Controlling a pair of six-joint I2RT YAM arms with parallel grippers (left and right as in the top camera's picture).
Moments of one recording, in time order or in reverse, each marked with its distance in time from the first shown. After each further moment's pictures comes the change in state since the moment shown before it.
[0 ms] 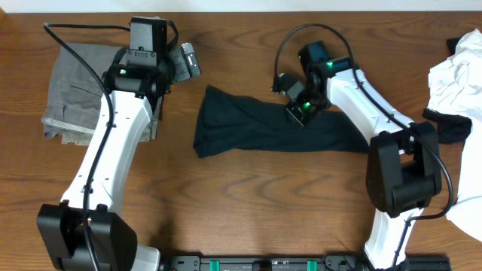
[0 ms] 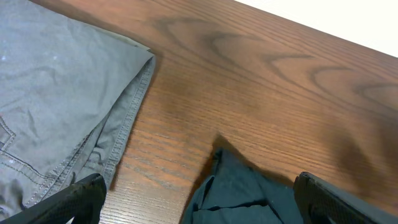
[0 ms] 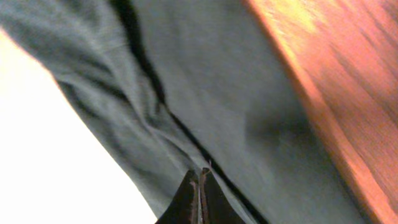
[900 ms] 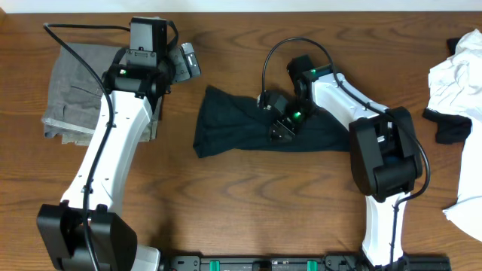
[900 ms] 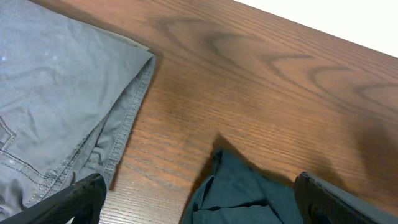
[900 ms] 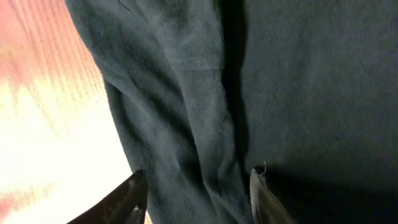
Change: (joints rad) left arm 0.000 0.000 0.000 0.000 0.000 0.000; right arm 0.025 0.142 0.001 0.006 -0.221 -0.185
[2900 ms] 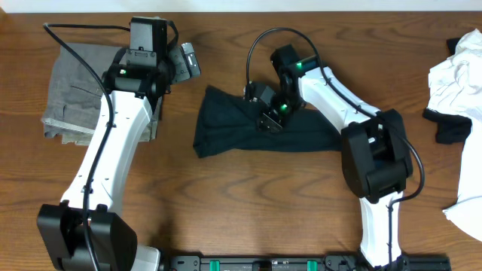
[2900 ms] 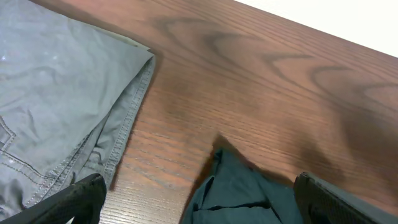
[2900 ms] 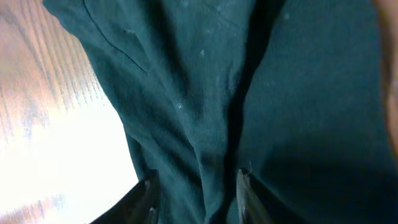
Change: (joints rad) left arm 0.000 0.000 0.000 0.000 0.000 0.000; right arm 0.074 0.020 0.142 -0.032 0.048 0.061
